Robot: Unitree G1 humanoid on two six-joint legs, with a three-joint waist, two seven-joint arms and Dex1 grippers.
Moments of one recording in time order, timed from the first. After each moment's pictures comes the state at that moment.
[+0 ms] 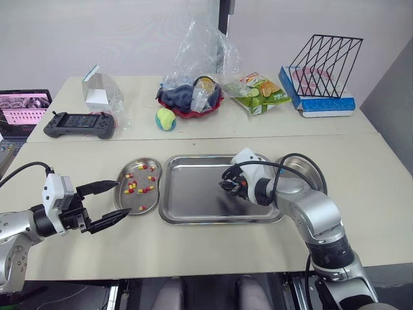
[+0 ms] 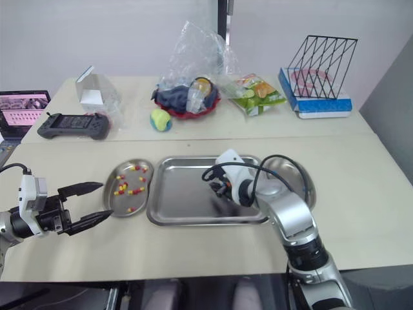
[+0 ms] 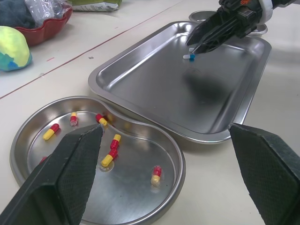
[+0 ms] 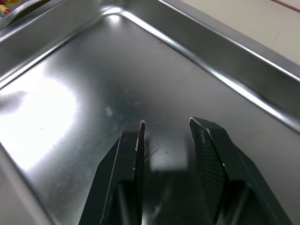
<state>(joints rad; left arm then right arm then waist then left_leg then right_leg) 0.08 0.82 0.44 -0.10 -0.60 0.19 -1.25 -0.52 -0.35 0.22 -0.36 0.19 1.10 0.48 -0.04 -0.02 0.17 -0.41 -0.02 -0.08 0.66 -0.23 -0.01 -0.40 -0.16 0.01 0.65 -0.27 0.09</state>
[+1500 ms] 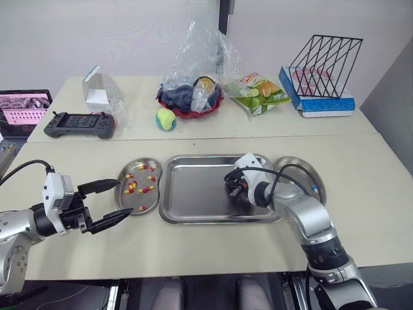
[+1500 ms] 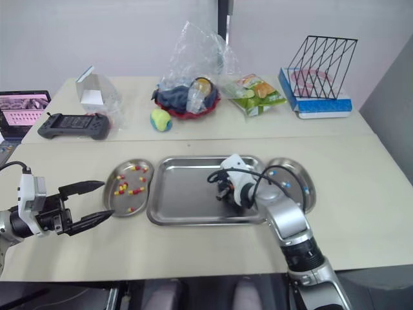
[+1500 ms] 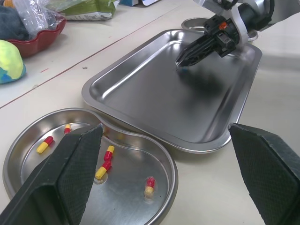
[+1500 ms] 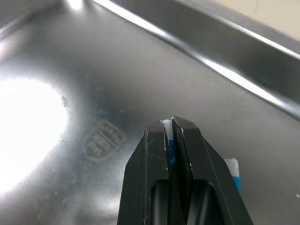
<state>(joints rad) 0.08 0.82 0.44 -0.14 -0.62 0.20 -1.25 -0.49 -0.34 0.17 -0.24 0.23 0.94 0.48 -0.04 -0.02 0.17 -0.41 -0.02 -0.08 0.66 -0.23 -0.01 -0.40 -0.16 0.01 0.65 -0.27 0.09</state>
